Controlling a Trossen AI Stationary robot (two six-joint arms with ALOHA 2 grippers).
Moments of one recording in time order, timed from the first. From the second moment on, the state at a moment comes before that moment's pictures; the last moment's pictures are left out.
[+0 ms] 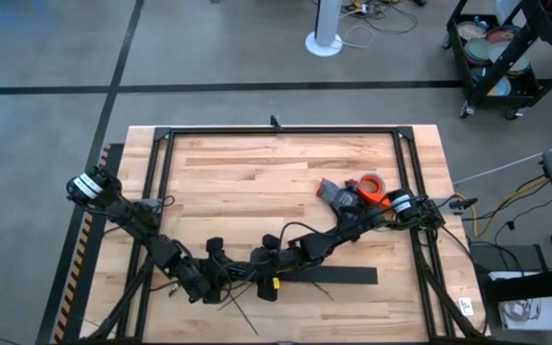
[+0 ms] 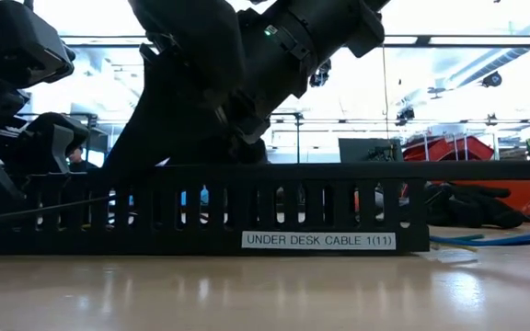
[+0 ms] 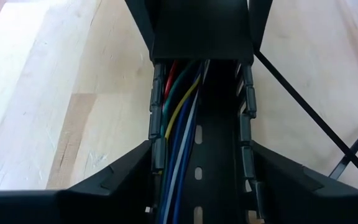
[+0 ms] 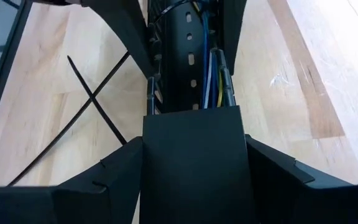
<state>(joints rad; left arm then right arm) -0.73 1.57 0.58 0.07 -0.52 -0.60 0.31 2.27 1.53 -0.04 0.10 0.42</state>
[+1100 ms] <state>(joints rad) -0.74 1.57 0.57 0.11 -0.49 -0.61 0.32 2.30 1.57 -0.06 -0.01 0.36</state>
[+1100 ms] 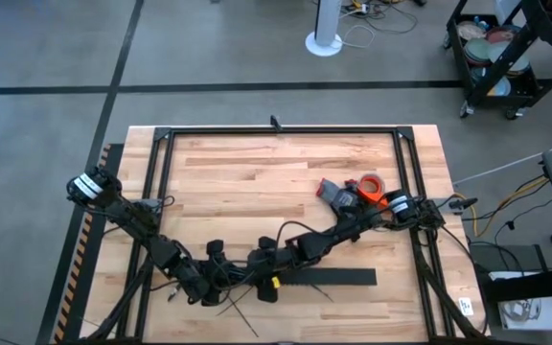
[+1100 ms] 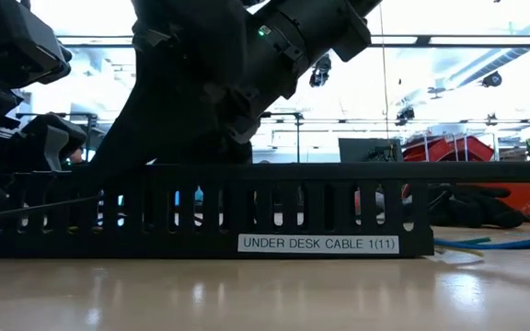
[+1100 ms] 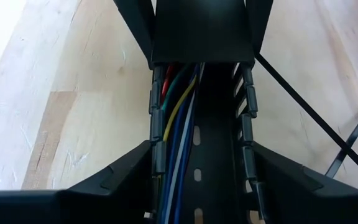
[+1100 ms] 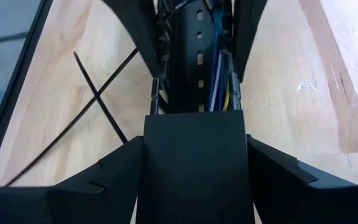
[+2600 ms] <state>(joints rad) -0.73 1.57 0.57 0.14 -0.47 -0.59 0.31 2.34 1.65 -0.06 0.05 0.35</state>
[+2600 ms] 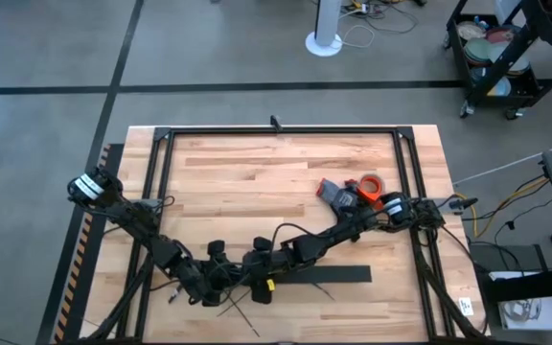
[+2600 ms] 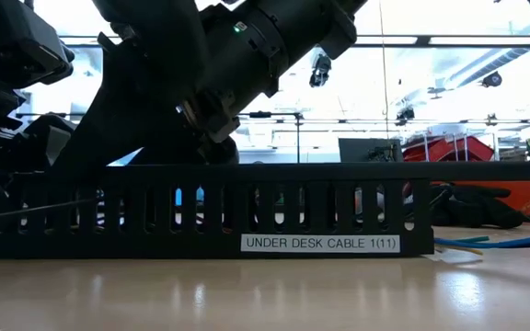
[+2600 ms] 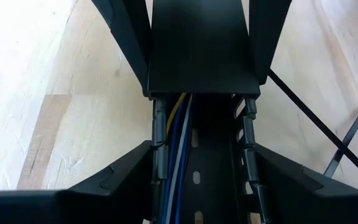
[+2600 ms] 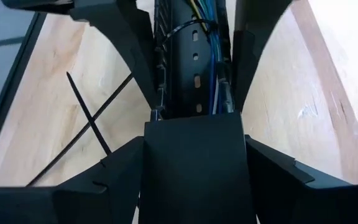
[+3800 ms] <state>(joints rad) -0.73 1.46 0.58 0.10 -0.46 -0.59 0.32 2.29 1.73 -0.15 0.09 0.23</state>
